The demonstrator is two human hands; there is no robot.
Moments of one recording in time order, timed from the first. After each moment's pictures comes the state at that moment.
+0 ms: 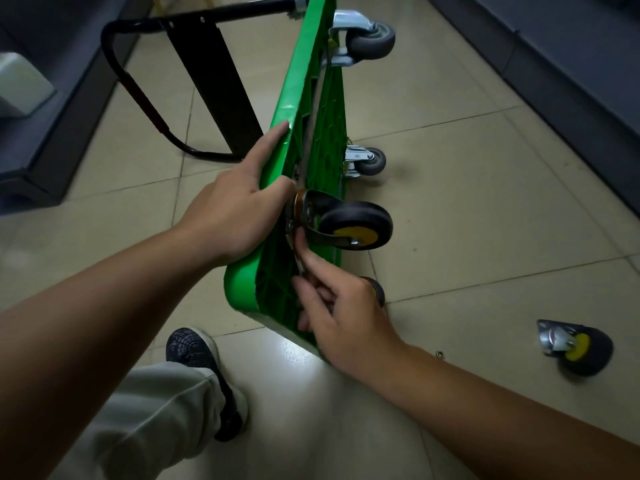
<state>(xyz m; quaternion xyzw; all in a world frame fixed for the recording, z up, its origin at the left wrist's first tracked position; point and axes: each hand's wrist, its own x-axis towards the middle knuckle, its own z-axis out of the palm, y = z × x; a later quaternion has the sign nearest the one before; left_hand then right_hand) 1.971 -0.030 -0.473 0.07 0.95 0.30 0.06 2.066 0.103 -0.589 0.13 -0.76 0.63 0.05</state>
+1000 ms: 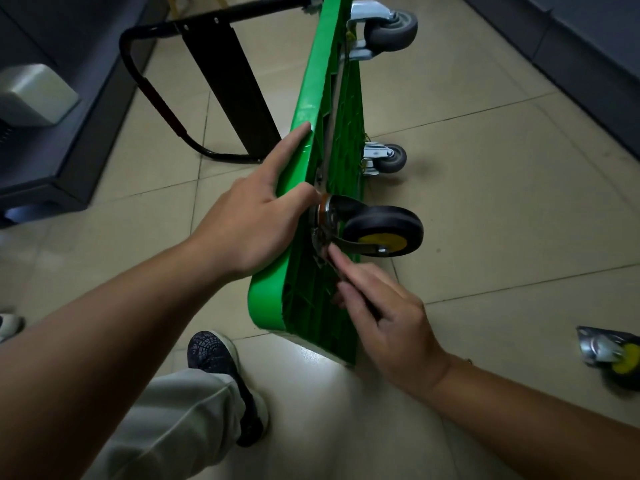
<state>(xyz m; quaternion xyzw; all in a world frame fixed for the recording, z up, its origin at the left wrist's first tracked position) 1.966 -0.033 -0.475 0.08 0.94 0.32 0.09 2.053 0.119 -0.617 0.19 -0.75 0.60 0.21</state>
